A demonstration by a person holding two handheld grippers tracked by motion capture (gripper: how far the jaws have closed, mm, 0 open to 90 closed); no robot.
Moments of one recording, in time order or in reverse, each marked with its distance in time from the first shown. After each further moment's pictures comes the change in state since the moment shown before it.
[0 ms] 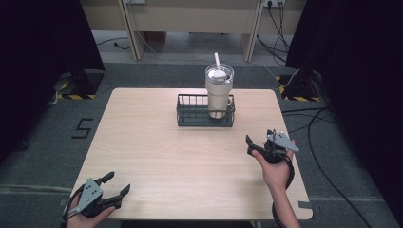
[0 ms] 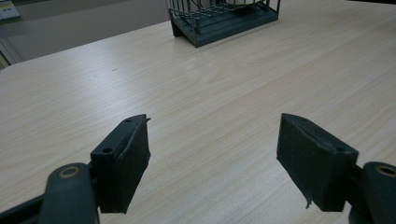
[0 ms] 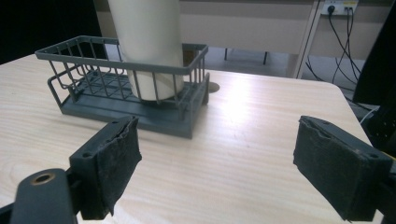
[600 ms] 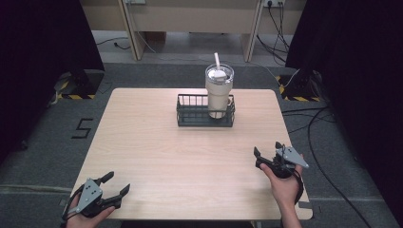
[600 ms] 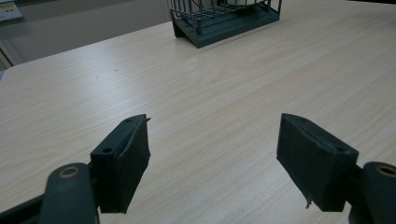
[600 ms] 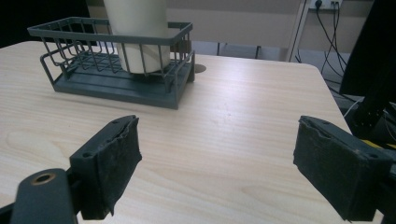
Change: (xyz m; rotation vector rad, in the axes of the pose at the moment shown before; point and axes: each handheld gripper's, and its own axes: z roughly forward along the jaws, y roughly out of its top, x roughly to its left) left arm 0.000 0.000 -0.001 -0.003 0.005 0.003; right arm -0.012 -0.031 -0.033 0.006 -0.028 -0.002
